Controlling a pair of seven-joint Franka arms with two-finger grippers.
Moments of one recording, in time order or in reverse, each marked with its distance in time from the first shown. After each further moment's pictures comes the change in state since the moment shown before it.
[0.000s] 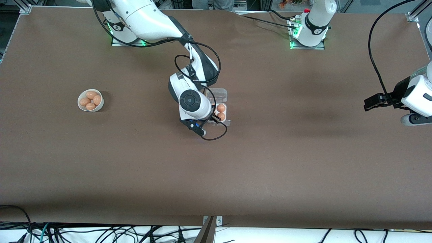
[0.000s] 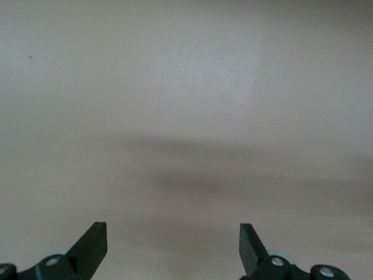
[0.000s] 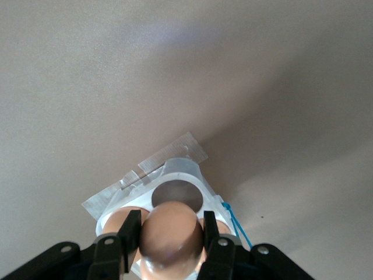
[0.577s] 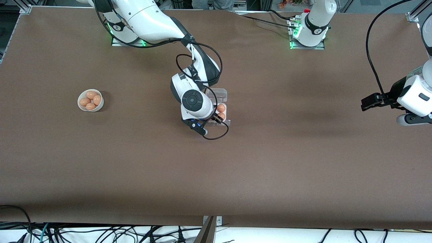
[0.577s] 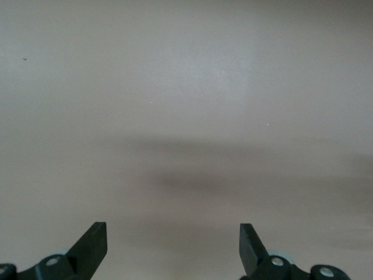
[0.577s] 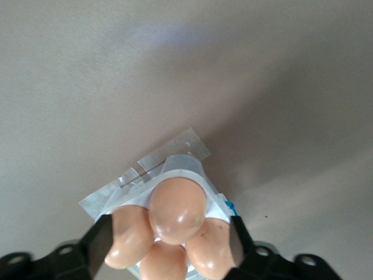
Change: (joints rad) left arm -0.017 0.002 -0.003 0.000 0.000 0.000 0.000; right arm 0.010 0.011 -0.003 0.011 0.000 0.004 0.003
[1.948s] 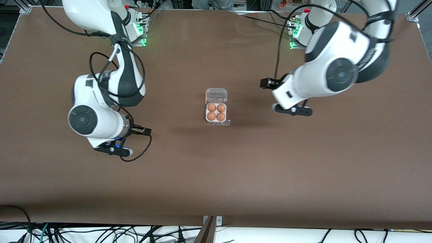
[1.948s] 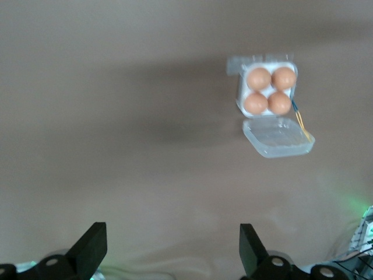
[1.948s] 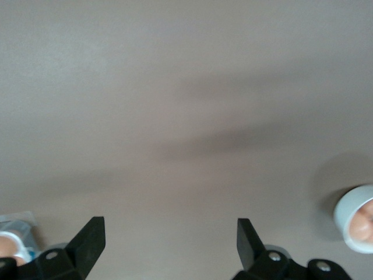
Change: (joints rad) left arm -0.409 0.174 -0.031 -0.004 -0.356 -0.084 -0.245; right arm -0.104 -0.177 -0.458 0.035 -0.012 -0.405 -0.865
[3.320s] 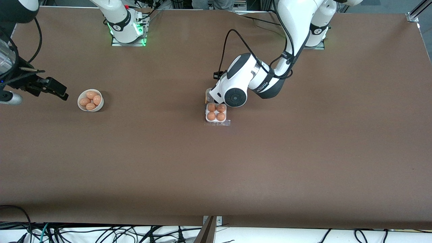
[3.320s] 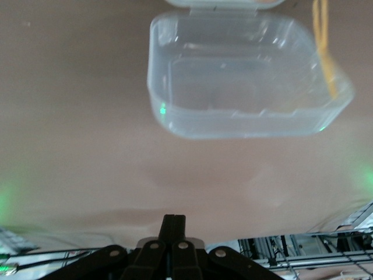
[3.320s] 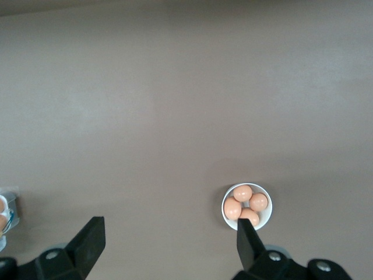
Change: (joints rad) left arm -0.255 0.300 -0.001 0.019 -0.191 0.076 -0.190; right arm -0.611 -0.639 0.544 -0.340 -0.347 0.041 -0.092
